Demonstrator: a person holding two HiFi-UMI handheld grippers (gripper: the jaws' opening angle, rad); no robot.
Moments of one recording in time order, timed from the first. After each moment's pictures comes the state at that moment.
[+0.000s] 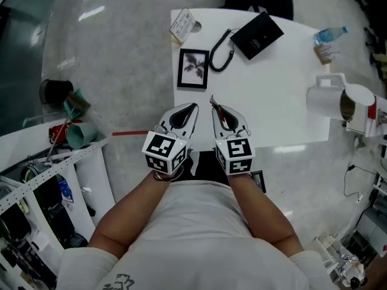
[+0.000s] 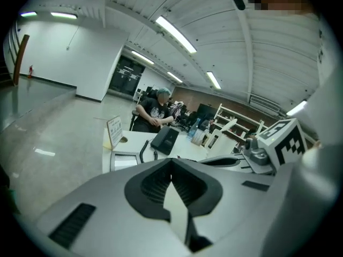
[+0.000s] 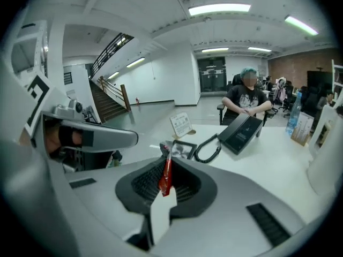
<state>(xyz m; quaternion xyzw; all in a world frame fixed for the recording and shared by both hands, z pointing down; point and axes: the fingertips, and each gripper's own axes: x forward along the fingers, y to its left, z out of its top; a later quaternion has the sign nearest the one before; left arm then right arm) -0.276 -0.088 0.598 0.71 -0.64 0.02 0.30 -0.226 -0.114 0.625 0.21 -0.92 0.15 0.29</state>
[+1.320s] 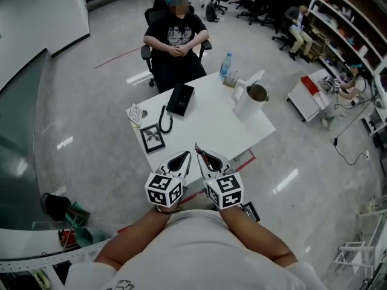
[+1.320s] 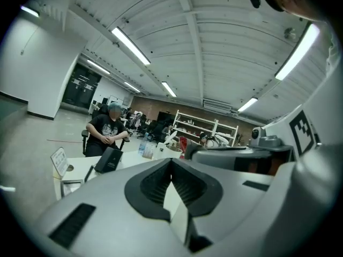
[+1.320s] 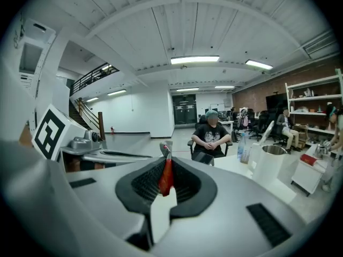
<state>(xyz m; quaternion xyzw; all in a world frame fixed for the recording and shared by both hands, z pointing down) -0.134 -0.036 0.451 0.85 -0.49 0.00 0.18 -0.099 -0.035 0.438 0.38 -0.91 0.09 0.12</state>
